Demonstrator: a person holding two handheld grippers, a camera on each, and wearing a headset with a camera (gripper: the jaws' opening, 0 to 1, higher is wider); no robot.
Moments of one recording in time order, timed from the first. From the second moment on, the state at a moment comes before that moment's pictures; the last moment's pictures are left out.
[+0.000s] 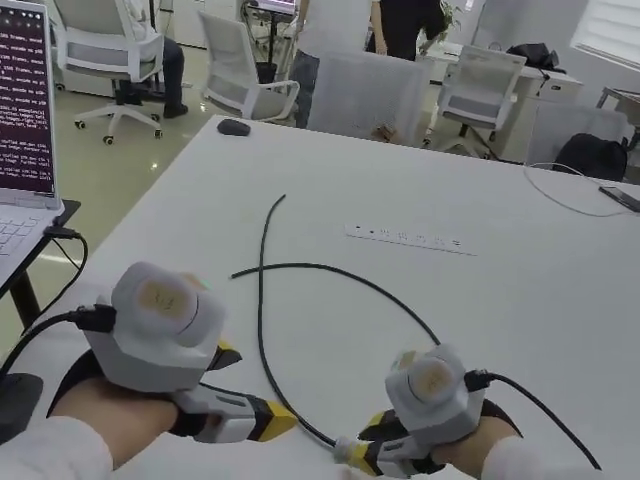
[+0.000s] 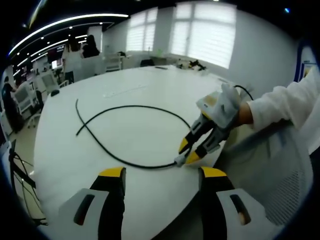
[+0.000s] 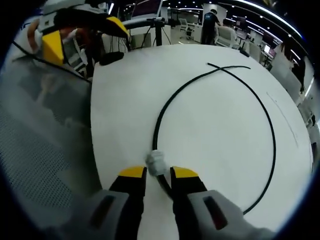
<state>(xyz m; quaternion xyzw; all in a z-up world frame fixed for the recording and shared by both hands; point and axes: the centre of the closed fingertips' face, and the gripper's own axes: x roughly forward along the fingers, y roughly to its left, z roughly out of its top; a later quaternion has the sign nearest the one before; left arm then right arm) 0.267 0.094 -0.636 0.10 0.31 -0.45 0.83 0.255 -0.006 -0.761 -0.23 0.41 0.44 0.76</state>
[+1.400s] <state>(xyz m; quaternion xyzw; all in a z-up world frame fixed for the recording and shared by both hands) 0.264 0.071 -0.596 0.04 0.24 -0.49 0.84 0.246 0.029 -0.601 -0.26 0.25 0.51 0.78</state>
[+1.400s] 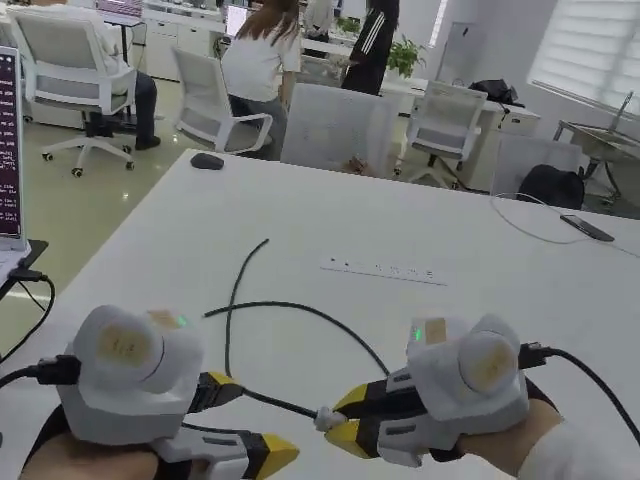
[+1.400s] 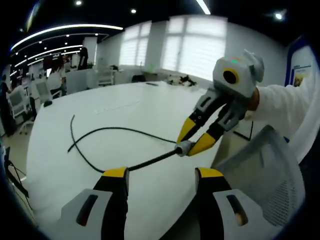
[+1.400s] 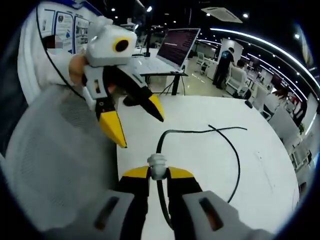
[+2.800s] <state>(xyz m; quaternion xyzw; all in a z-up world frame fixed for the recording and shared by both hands) 0.216 0.038 -0.522 -0.10 0.14 -0.64 0.75 0.212 0.044 -0.528 -0.24 0.11 0.58 0.77</state>
